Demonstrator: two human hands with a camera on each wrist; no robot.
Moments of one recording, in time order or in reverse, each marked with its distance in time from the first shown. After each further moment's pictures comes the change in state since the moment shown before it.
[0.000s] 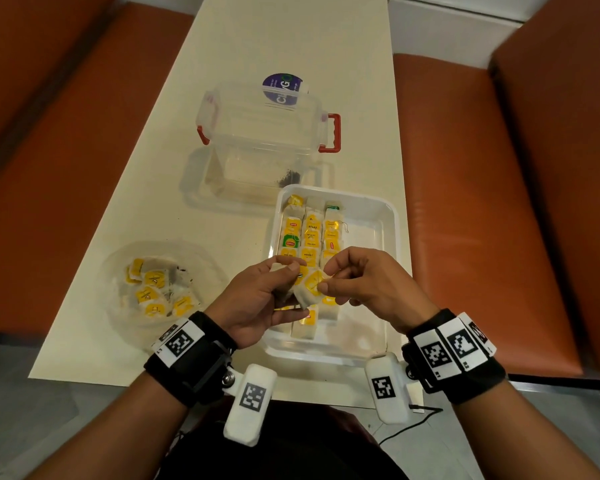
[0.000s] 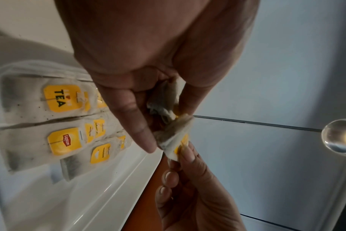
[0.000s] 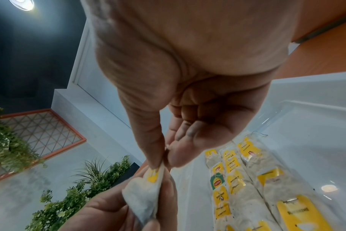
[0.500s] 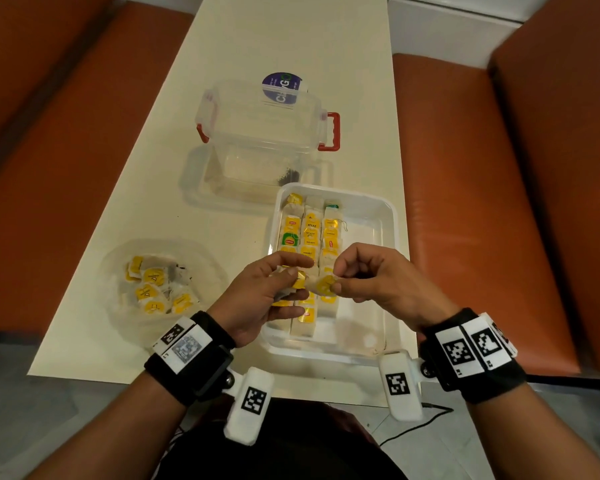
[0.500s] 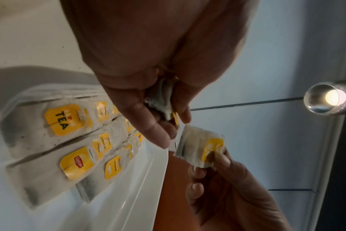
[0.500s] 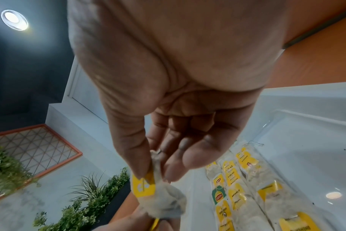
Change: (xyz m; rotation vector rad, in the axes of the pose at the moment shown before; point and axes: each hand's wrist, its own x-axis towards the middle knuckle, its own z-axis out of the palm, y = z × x) left_hand -0.004 -0.003 0.001 0.197 0.010 0.088; right_hand -0.011 0.000 -0.016 0.076 -0.104 -0.106
